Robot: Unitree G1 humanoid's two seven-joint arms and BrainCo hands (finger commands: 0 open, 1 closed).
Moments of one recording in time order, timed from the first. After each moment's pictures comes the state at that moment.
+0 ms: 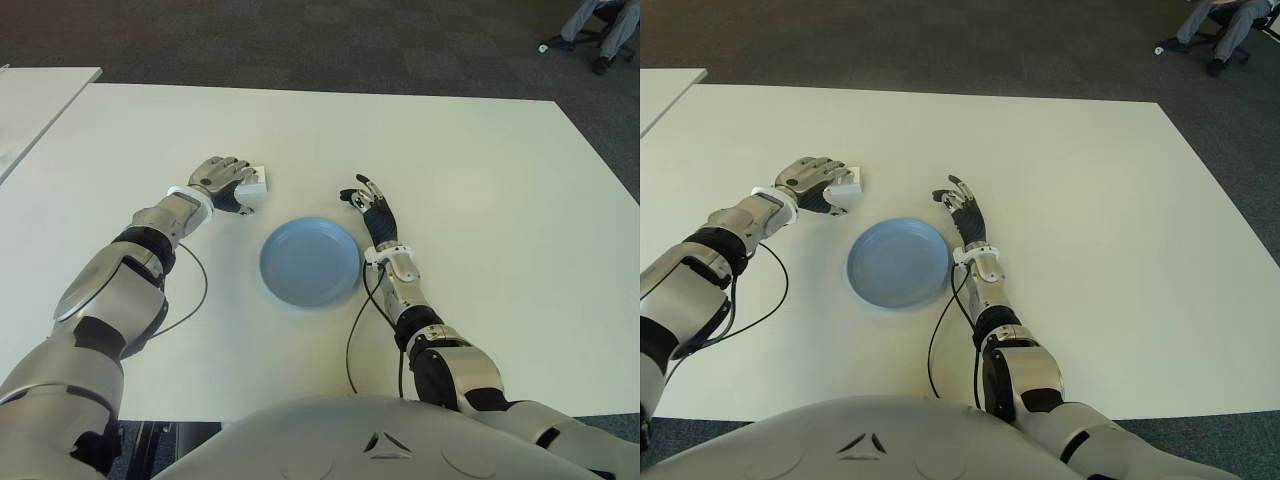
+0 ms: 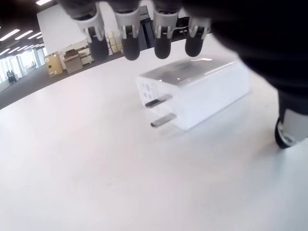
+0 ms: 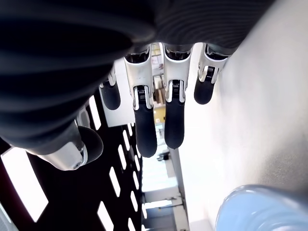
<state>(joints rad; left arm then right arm) -0.76 0.52 -0.72 1.23 0.96 -0.31 0.30 -0.44 0.10 -0.10 1.06 0.08 -0.57 0.16</state>
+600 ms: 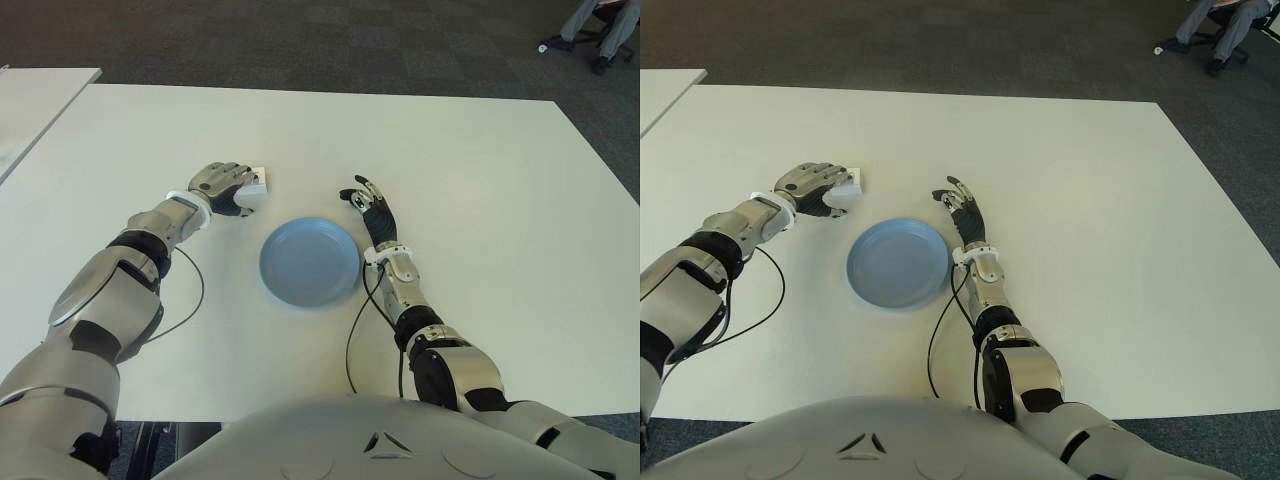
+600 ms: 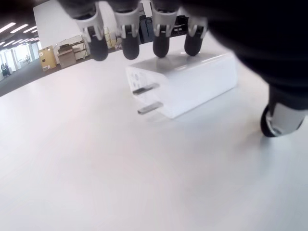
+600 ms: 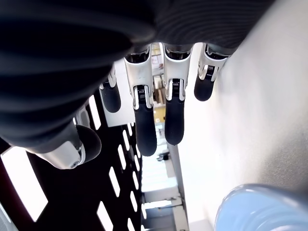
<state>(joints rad) -0.73 0.54 -0.72 1.21 0.92 -0.37 0.30 -0.43 0.10 -0.09 1.05 0.08 -0.57 0.15</state>
